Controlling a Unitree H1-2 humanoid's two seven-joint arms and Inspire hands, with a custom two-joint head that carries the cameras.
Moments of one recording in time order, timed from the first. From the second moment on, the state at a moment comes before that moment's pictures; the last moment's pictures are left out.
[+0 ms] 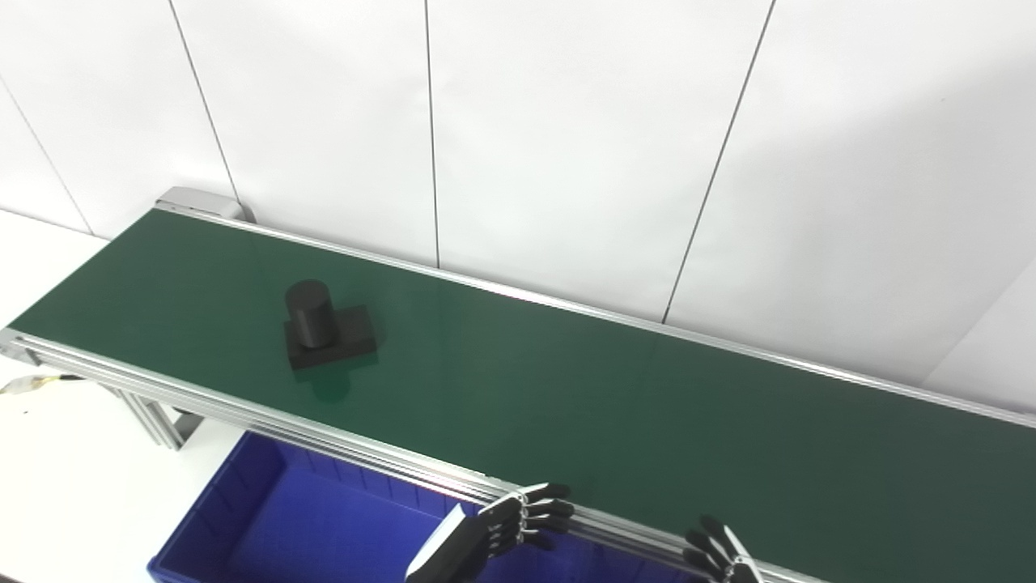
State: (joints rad) left arm 0.26 0.05 -0.22 0.12 0.03 -0.41 -0.25; right arm 0.37 -0.11 0.22 -0.18 -0.20 -0.21 0.06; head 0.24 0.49
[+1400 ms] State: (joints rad) left arm 0.21 0.02 -0.24 0.20 0.05 -0.42 -0.22; right arm -0.03 -0.16 0.21 -0.43 -0.29 0.00 0.20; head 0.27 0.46
